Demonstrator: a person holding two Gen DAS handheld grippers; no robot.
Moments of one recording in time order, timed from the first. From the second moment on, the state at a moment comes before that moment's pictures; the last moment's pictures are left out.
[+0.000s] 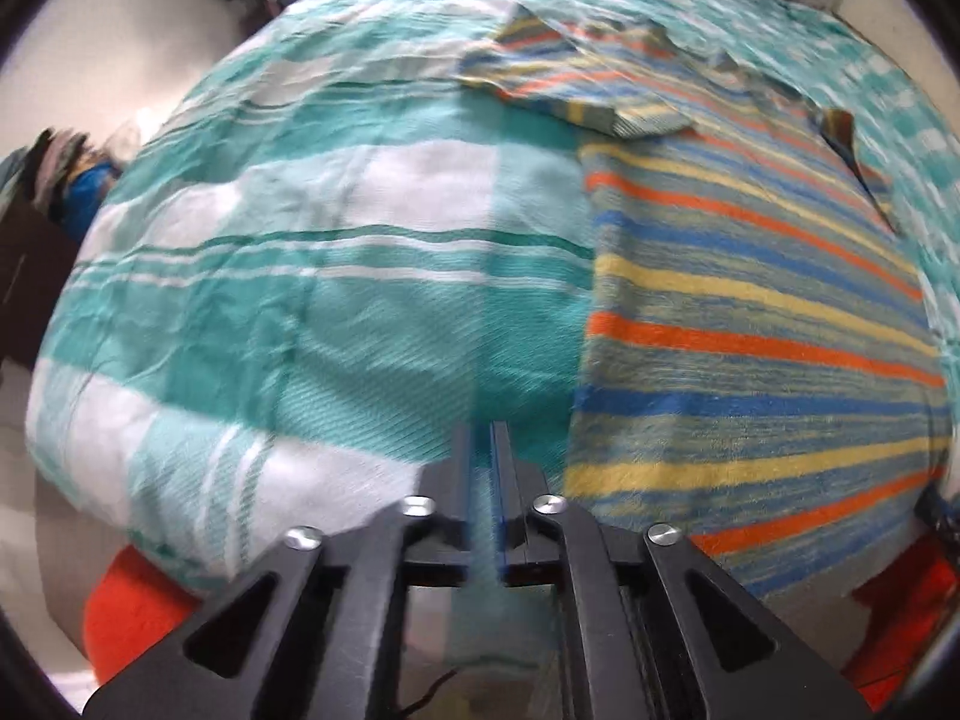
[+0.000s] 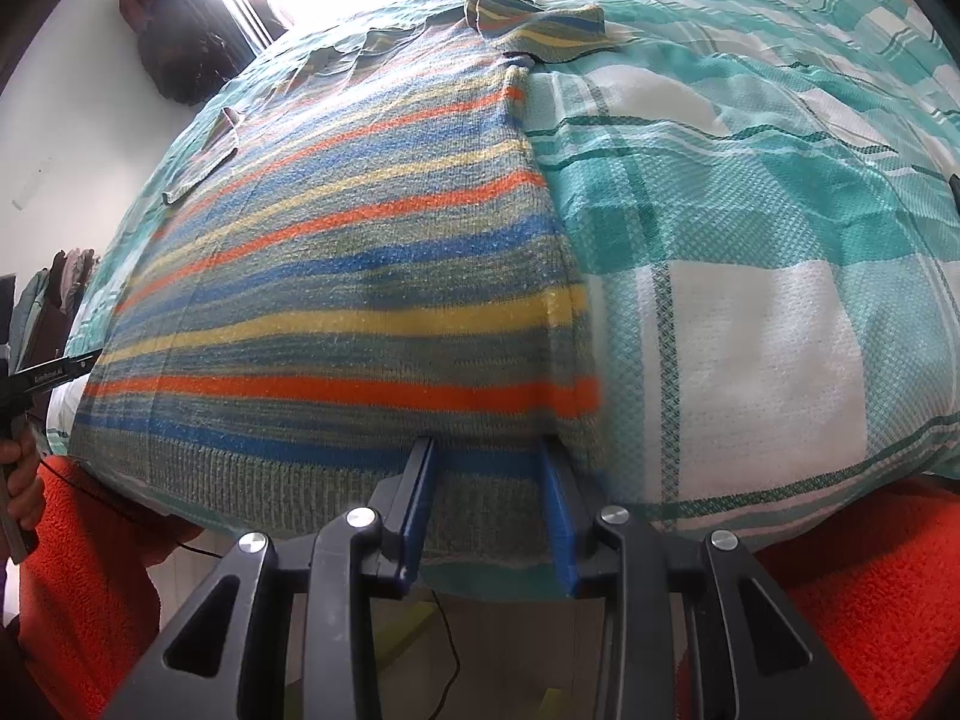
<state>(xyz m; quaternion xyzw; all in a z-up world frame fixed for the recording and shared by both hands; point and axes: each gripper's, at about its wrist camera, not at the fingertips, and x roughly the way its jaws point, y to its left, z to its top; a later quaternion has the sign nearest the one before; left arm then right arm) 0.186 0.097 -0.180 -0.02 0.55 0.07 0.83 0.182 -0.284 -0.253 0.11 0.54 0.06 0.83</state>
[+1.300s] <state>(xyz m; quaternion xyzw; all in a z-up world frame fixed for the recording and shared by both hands) 0.151 -0.035 -0.159 0.04 0.52 -0.04 0.85 0.476 -0.538 -0.161 0.10 0.45 -0.06 0.89</state>
